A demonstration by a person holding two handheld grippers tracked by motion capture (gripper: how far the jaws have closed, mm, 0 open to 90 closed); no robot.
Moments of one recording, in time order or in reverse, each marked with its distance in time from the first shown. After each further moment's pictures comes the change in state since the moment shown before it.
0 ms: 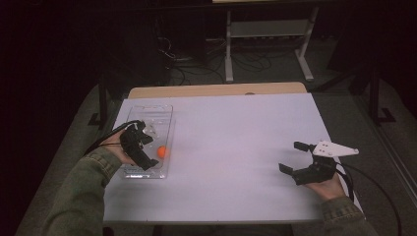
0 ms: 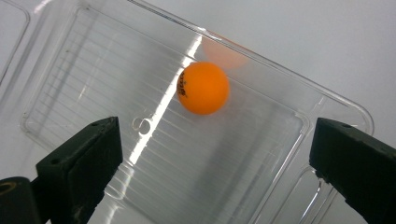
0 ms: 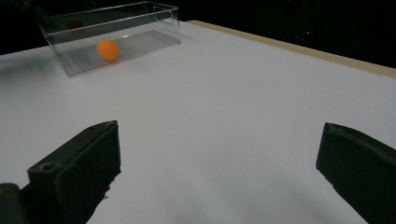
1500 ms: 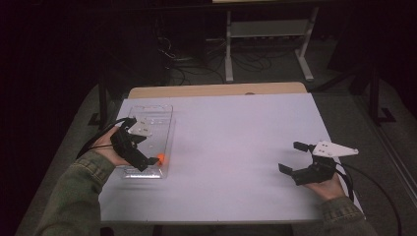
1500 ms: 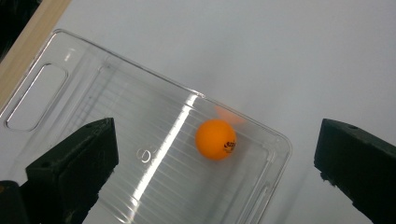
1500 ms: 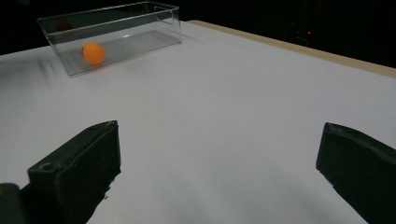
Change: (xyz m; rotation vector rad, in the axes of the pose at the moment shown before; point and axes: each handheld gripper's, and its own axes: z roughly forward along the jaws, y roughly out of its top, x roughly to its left) left arm -0.016 -0.001 -0.043 -0.209 0.018 0.004; right arm 0.001 0.000 0.000 0.001 0.002 0.000
